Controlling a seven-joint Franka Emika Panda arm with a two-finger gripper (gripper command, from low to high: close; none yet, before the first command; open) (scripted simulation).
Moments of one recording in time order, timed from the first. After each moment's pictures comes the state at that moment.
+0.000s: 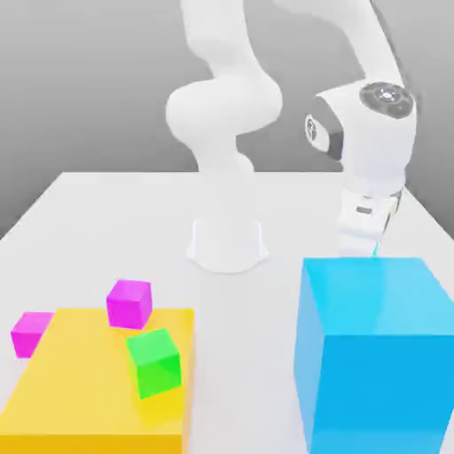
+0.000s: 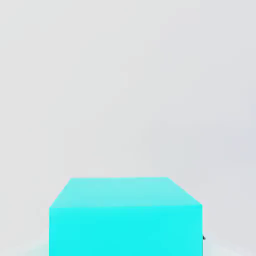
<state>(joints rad) 0.74 -0.29 -0.06 -2.87 0.46 2.34 -0.09</state>
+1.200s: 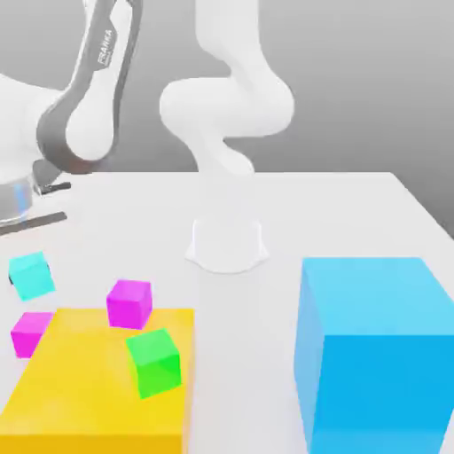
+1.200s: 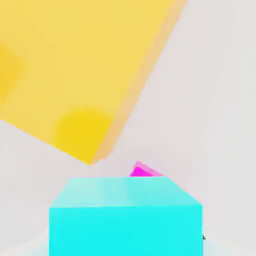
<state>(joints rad) -0.02 -0.01 -0.84 -2.62 0.01 2.62 -0.52</state>
